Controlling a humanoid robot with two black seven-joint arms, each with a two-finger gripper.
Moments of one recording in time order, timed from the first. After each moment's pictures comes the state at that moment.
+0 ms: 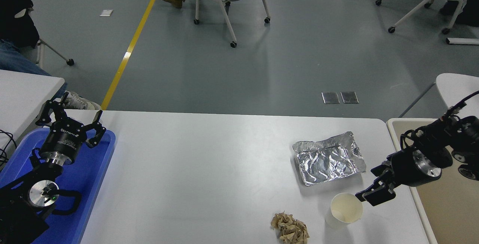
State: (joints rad) left arm -0.56 0.46 -0.57 -0.39 -0.23 -0.70 -0.60; right arm 1.40 -0.78 -0.65 1.36 -1.63 0.19 0.47
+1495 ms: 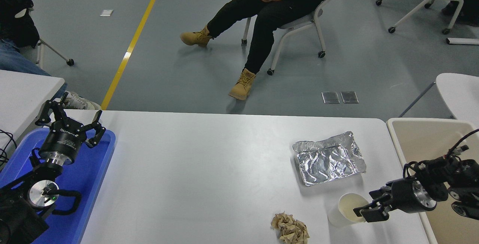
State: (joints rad) left arm -0.56 0.46 -0.57 -0.39 -0.23 -0.70 -0.60; right arm 1.12 -0.74 -0.59 1.15 -1.55 -0.01 0.46
